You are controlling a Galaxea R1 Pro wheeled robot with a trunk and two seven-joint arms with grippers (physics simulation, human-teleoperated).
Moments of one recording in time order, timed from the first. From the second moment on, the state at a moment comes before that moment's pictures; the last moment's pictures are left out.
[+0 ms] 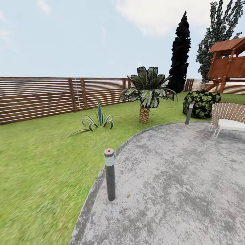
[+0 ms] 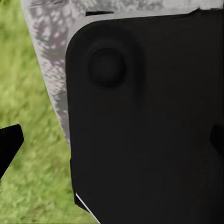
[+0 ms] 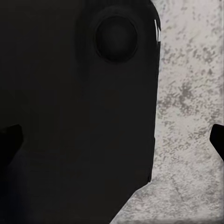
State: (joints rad) left arm 0.02 0.00 0.00 -0.07 0.00 -0.03 -0.01; right arm 0.00 0.00 -0.01 0.00 0.00 0.00 -0.02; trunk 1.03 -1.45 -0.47
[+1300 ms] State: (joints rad) left arm -0.16 0.01 0.00 -0.42 0.04 -0.51 0.00; right arm 0.00 -0.01 -0.01 -0.41 0.00 -0.11 -0.01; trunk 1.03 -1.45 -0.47
